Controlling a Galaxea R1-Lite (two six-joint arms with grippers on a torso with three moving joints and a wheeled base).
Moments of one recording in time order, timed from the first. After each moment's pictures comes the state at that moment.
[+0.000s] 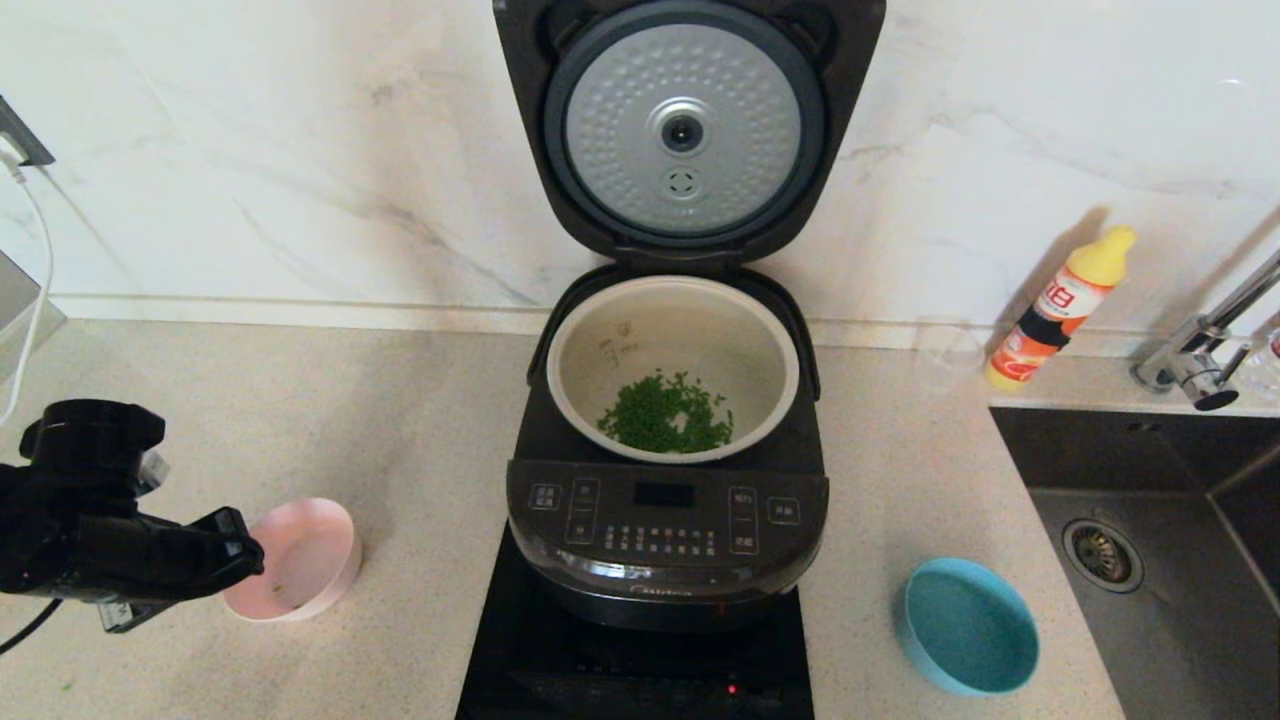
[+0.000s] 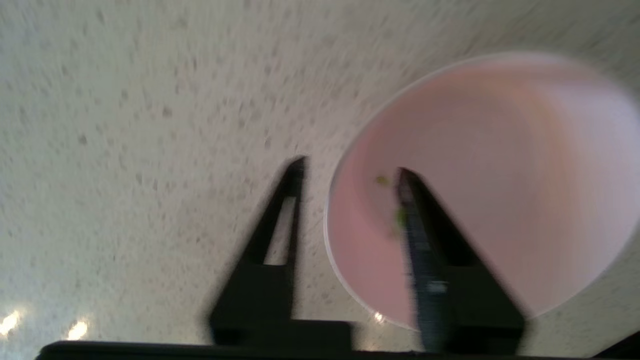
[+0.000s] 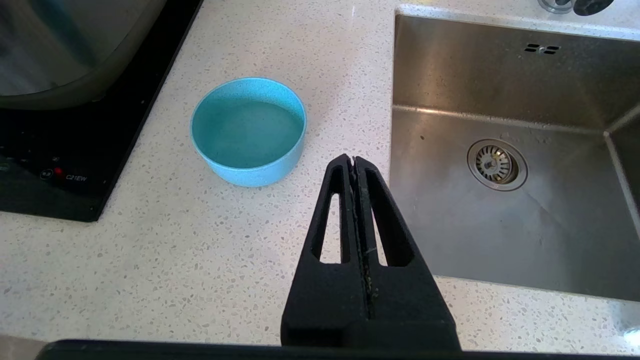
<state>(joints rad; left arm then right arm) 0.30 1.76 -0.79 -0.01 -0.02 -0.36 0.00 0.00 -0.01 0.03 0.01 0.00</state>
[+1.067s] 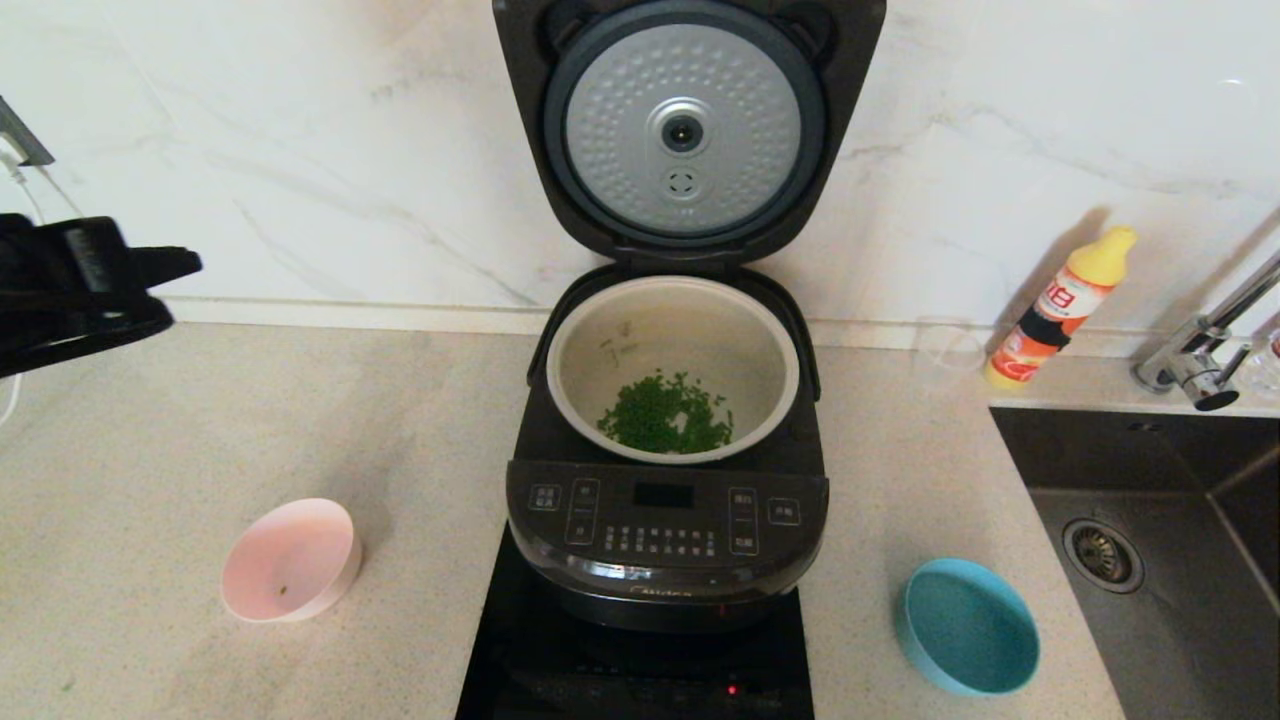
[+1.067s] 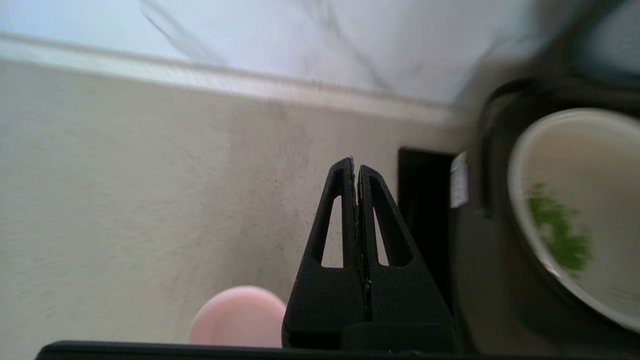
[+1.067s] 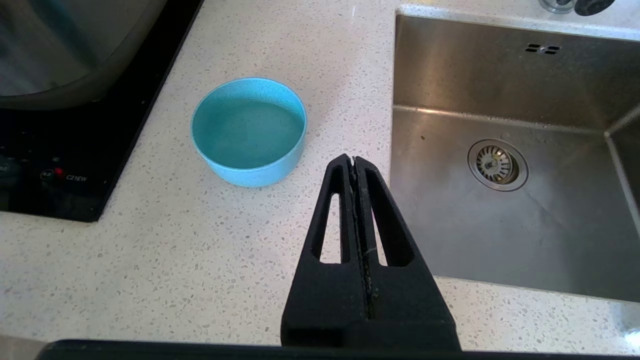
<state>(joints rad) -0.01 1.20 -1.02 -0.08 -0.04 -0.09 0.00 0.00 -0.01 0.03 0.01 0.00</state>
